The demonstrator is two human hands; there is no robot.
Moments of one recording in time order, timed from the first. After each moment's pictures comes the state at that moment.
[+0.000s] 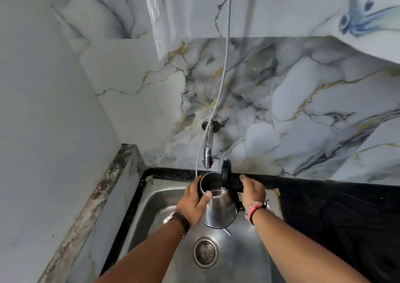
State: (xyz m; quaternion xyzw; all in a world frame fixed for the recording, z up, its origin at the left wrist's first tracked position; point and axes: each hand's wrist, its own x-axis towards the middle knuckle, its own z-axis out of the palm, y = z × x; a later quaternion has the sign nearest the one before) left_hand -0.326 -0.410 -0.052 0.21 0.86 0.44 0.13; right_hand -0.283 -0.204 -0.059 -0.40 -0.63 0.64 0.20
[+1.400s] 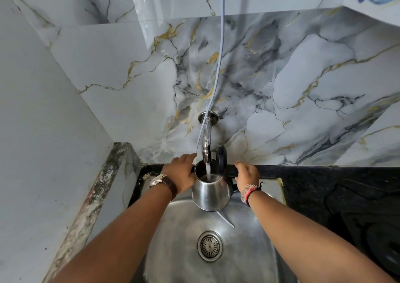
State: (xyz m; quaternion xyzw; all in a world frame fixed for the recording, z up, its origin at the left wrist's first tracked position) left_hand -0.423 -0.409 0.002 0.30 0.94 0.11 0.13; right_hand -0.329 -0.199 -0.078 -0.38 -0.62 0.66 0.20
